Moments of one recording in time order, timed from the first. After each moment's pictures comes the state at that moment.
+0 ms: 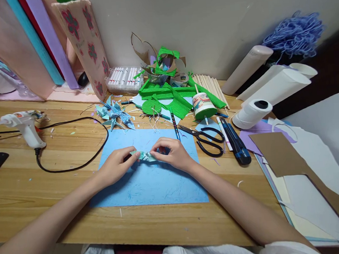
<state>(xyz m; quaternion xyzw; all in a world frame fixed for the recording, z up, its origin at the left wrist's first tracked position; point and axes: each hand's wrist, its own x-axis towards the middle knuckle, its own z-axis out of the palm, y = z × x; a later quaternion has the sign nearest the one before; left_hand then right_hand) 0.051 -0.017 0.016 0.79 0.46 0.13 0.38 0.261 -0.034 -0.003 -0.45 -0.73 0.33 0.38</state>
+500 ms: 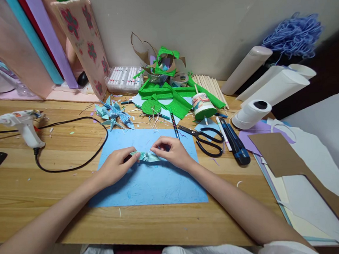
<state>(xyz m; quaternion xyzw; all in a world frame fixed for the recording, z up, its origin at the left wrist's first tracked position) 0.051 -0.018 0.016 0.81 0.45 0.11 0.36 0.262 -0.031 -0.007 -0.48 -0.66 0.41 0.41</state>
